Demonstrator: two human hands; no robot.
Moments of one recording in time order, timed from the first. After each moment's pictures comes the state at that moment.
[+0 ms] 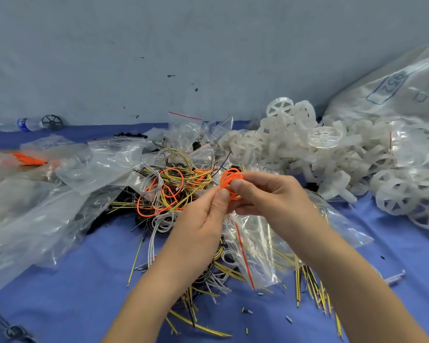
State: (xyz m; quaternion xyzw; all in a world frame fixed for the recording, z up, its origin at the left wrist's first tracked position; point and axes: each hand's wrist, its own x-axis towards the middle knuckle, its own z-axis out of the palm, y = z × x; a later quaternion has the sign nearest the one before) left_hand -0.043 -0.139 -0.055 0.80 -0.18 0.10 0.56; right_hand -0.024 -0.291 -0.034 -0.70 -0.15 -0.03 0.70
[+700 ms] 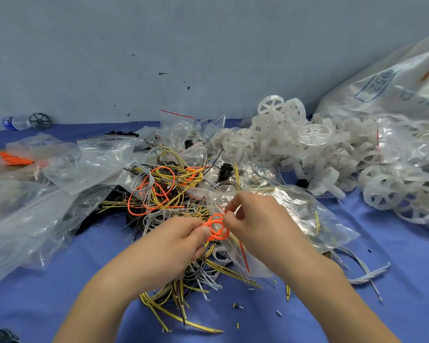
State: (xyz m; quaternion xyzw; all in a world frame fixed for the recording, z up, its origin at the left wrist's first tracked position) left_hand -0.051 -0.111 -0.050 0.89 -0.11 -0.13 0.43; right_hand -0.036 -0.283 -0.053 -0.95 -0.07 -0.08 0.28
